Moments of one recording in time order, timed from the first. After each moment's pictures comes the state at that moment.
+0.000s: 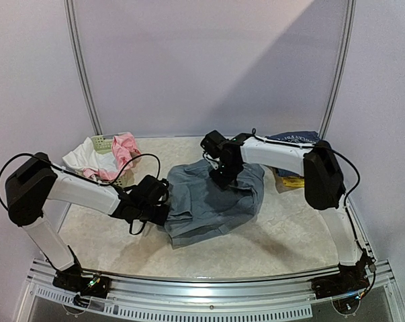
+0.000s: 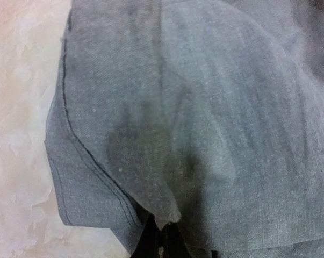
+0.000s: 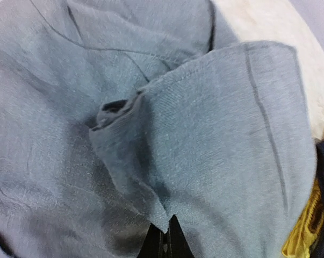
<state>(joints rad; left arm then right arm) -0.80 1.66 0.72 -0.06 -0.29 -0.41 0.81 2.37 2.05 -0.86 0.34 0.06</state>
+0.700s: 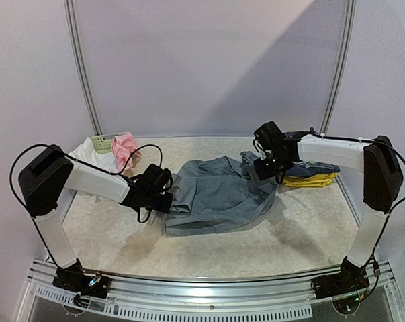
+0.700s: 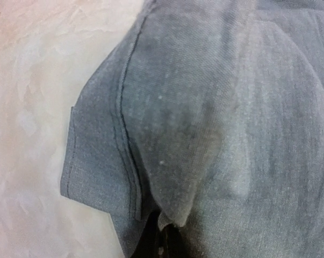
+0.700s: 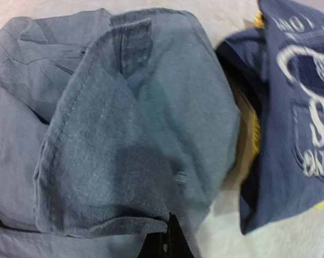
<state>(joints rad) -0.72 1.80 0.87 -0.04 -0.29 -0.38 0.60 1.85 1.40 -0.58 0.27 0.23</state>
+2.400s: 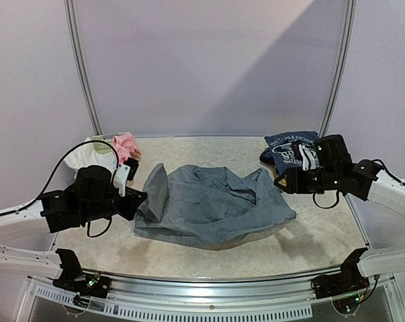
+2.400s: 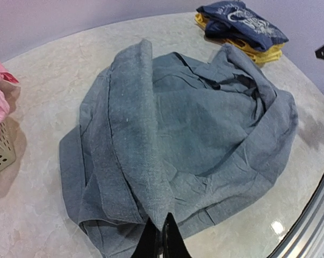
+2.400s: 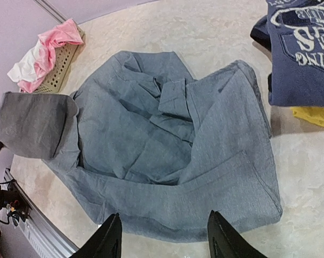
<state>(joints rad) -0.87 0.88 0.59 -0.26 -0.23 -0.31 0.57 1.07 0.85 -0.49 -0.13 0.49</state>
